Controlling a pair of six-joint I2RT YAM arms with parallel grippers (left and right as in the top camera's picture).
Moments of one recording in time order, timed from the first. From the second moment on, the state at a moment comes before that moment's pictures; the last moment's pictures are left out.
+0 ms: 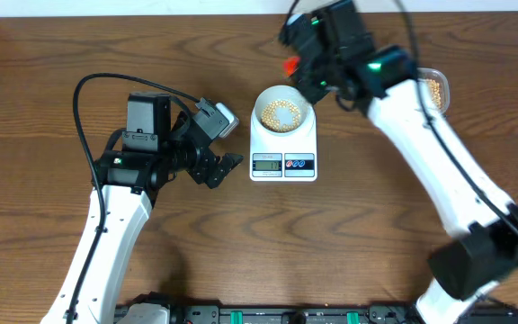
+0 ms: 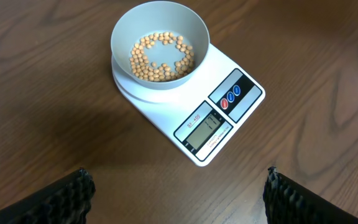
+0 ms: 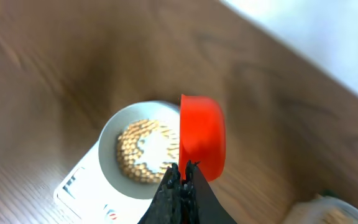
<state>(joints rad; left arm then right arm) -0.13 1.28 1.04 -0.69 0.52 0.56 0.45 1.82 1.84 -0.85 -0.05 -0.20</state>
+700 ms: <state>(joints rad) -0.13 1.28 1.04 -0.69 0.52 0.56 0.11 1.76 1.84 -0.95 0.31 0.13</state>
